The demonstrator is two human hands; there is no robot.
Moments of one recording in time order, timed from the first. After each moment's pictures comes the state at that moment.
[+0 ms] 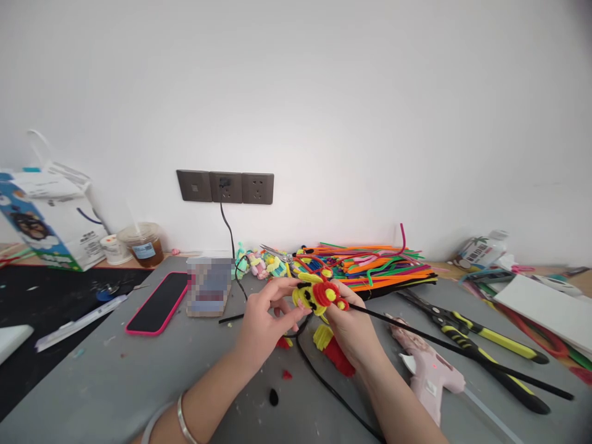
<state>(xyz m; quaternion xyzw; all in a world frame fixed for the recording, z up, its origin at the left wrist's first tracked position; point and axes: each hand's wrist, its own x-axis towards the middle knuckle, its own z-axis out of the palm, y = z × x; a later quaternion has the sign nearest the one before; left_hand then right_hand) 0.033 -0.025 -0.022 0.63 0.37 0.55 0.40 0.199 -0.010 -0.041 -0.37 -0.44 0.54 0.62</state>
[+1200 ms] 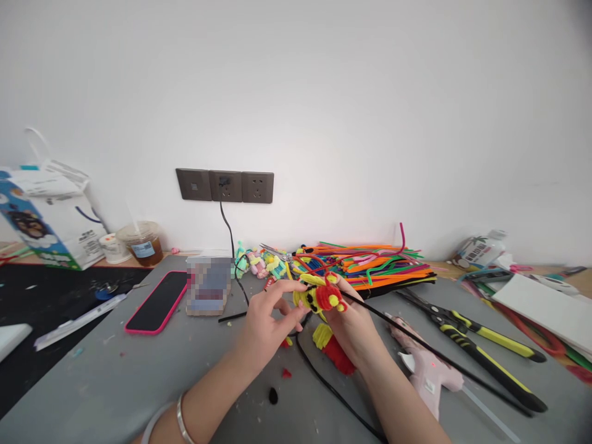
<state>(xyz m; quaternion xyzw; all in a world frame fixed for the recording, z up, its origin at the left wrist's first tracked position) 0.033 -0.030 -0.019 0.67 0.39 0.52 0.37 0.198 -0.010 -0.033 -0.32 -0.36 0.60 0.64</state>
